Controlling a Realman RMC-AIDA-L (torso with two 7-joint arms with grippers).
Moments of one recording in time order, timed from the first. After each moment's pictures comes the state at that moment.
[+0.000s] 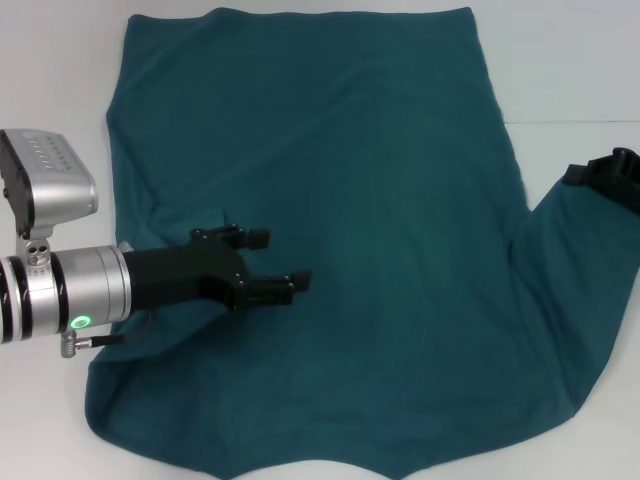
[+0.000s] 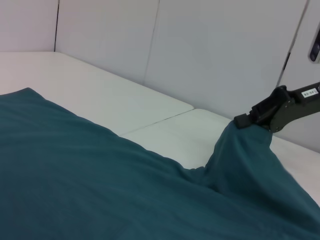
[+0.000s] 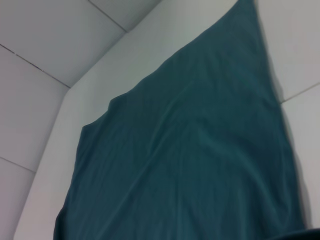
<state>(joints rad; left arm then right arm) -0.52 -2.17 0.84 0.75 1.95 1.30 -1.48 0.63 1.95 -0.55 -0.58 -2.12 -1.17 2.36</state>
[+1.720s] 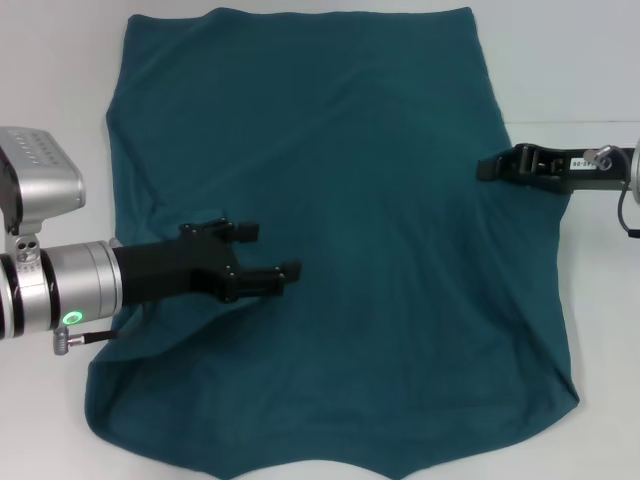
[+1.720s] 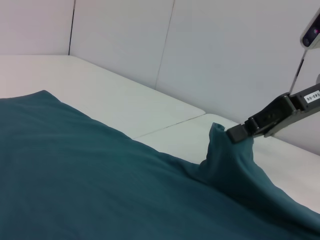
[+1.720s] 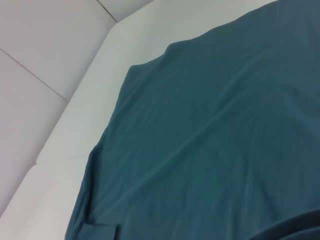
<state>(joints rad) -0.52 -2.16 0.82 0.75 1.94 1.30 -1.49 0.74 1.99 -0.74 -0.62 -2.13 -1.16 2.31</state>
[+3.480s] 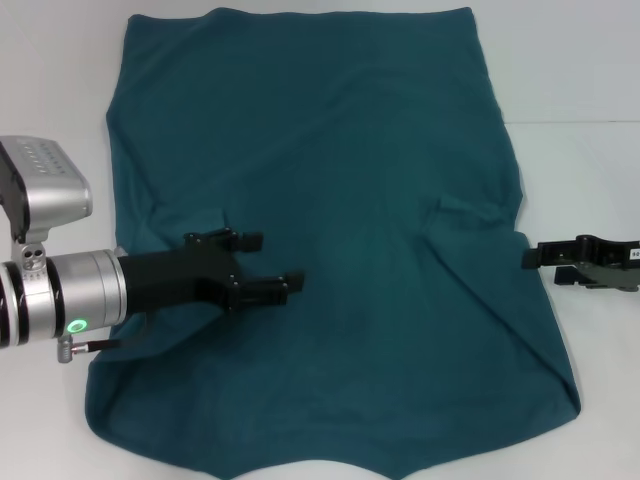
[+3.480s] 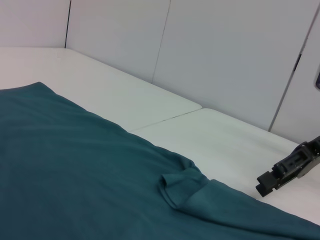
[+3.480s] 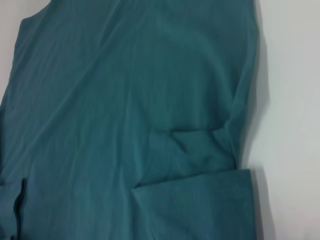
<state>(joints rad) -0.52 -2.16 0.82 0.72 1.95 1.29 -1.48 0.61 1.94 -0.84 -0.58 -2.19 -1.14 2.48</state>
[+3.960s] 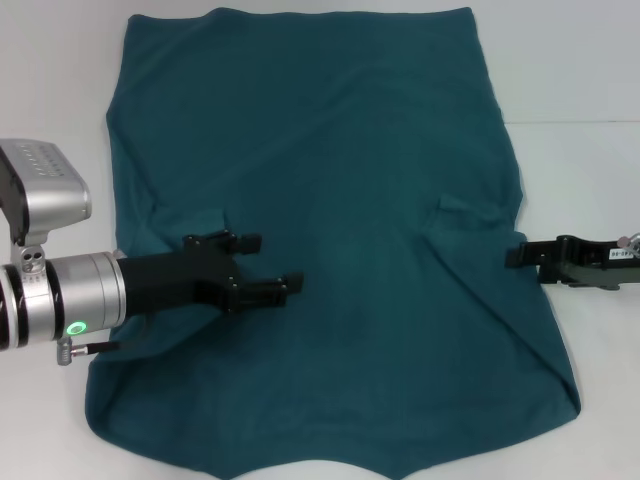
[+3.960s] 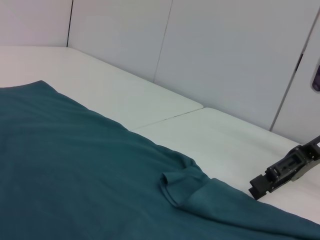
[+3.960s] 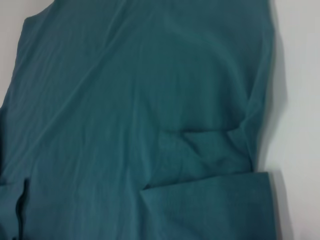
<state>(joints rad) -0.51 -2.17 0.82 0.72 1.95 1.29 -1.48 0.62 1.97 -0.86 -0.58 -2.19 -1.10 2.48</state>
